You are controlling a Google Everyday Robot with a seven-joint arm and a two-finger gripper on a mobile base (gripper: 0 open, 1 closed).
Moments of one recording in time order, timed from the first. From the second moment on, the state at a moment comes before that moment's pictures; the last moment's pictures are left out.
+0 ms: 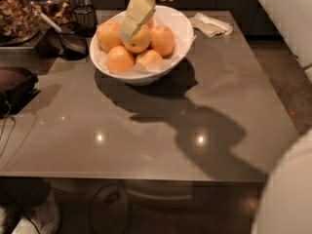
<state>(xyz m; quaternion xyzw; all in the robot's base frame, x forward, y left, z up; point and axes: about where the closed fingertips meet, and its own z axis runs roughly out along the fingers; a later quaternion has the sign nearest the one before) 0.634 0.008 1.017 -0.48 0.84 0.05 0.25</state>
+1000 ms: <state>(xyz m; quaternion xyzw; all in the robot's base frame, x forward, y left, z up) 0.679 0.044 1.000 -0.50 0.83 0.08 0.24</state>
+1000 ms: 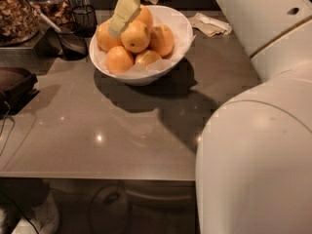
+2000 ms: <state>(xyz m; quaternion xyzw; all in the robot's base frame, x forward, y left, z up) 0.691 0.031 0.983 -0.48 0.85 0.07 0.23</state>
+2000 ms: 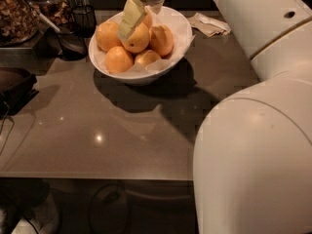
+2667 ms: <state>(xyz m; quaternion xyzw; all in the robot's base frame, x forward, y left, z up) 0.699 0.035 0.973 -0.48 0.85 0.07 0.22</state>
